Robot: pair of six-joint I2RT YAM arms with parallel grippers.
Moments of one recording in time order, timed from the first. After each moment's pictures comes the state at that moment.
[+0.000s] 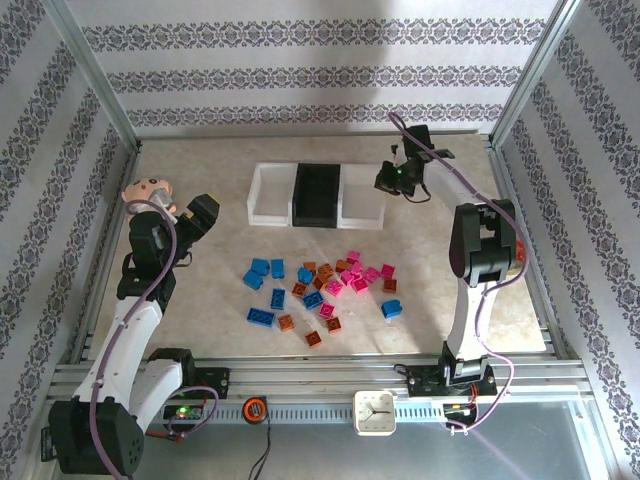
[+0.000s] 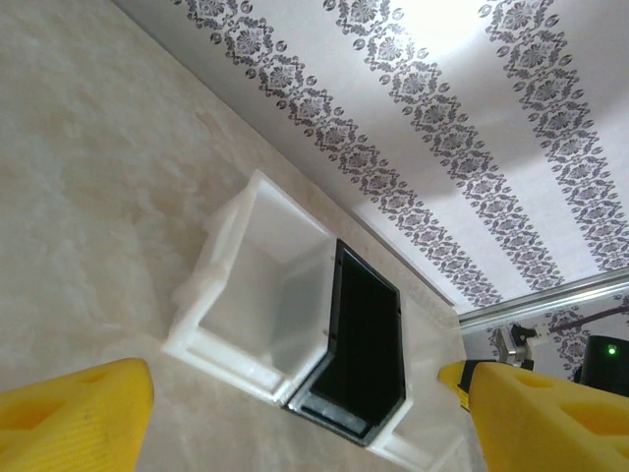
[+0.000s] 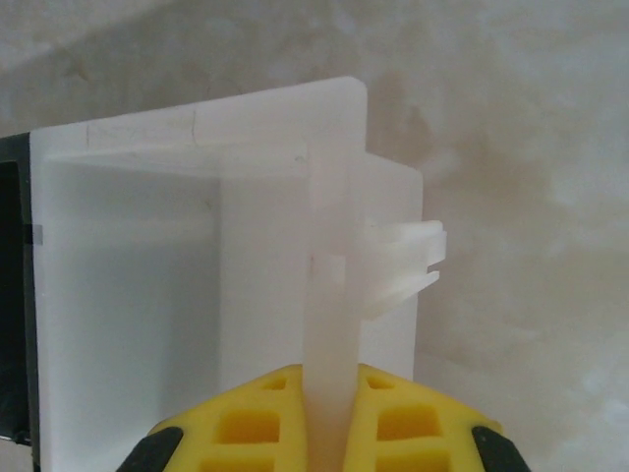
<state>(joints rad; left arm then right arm) 0.03 0.87 0.61 -0.03 0.27 -0.84 0.12 2.05 1.64 -0.66 -0.39 0.39</state>
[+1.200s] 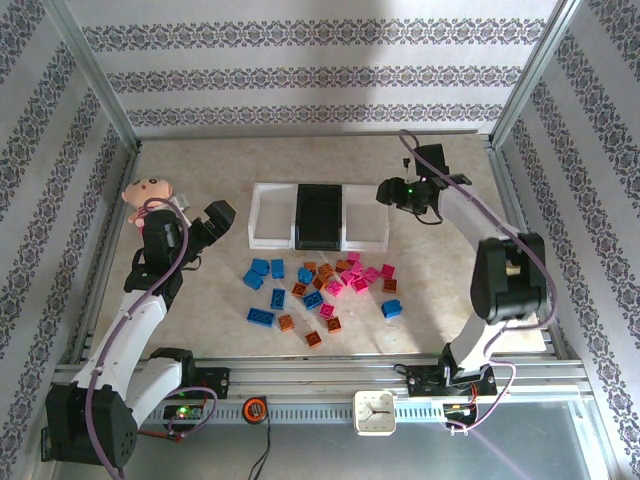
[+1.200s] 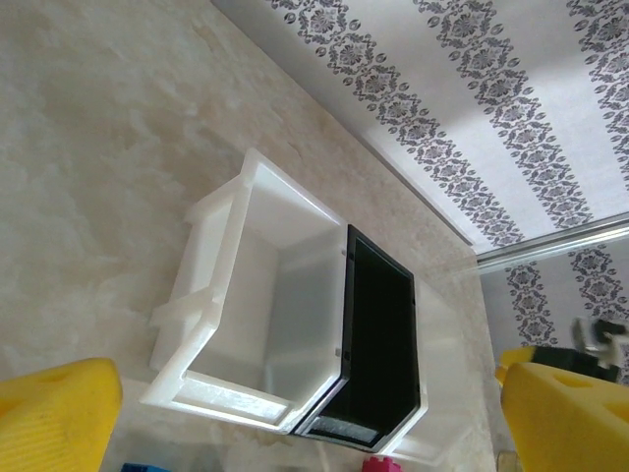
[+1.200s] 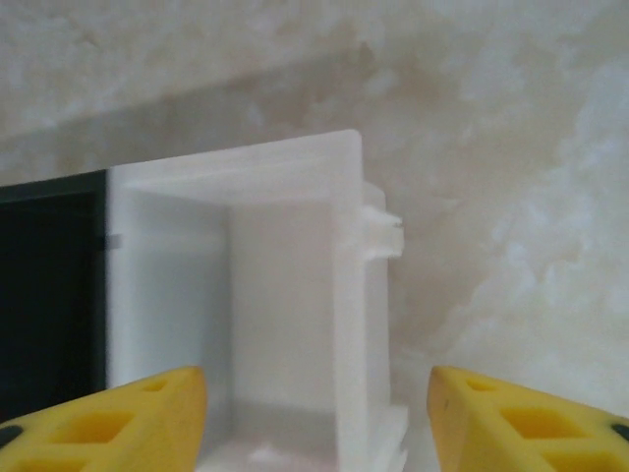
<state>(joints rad) -0.04 0.92 0.61 -0.08 0.30 -0.81 0.15 1.66 1.25 -0.53 -0.27 0.42</state>
